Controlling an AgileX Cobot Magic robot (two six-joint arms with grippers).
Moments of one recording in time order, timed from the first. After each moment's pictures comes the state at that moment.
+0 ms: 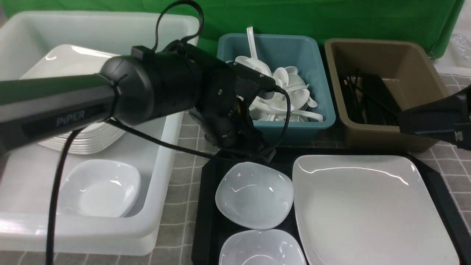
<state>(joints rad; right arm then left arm) 0.06 1.08 -1.02 0.78 0.86 -0.73 -0.63 1.92 -1.44 0.07 0.67 -0.03</state>
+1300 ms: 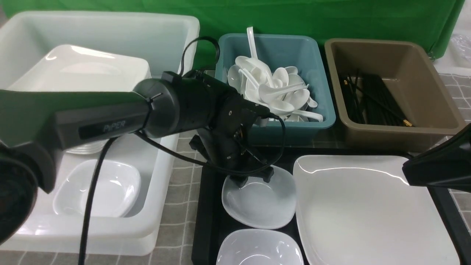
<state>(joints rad) 0.06 1.08 -1.02 0.69 1.09 -0.86 -0.63 2.02 -1.45 0.03 0.75 -0.12</state>
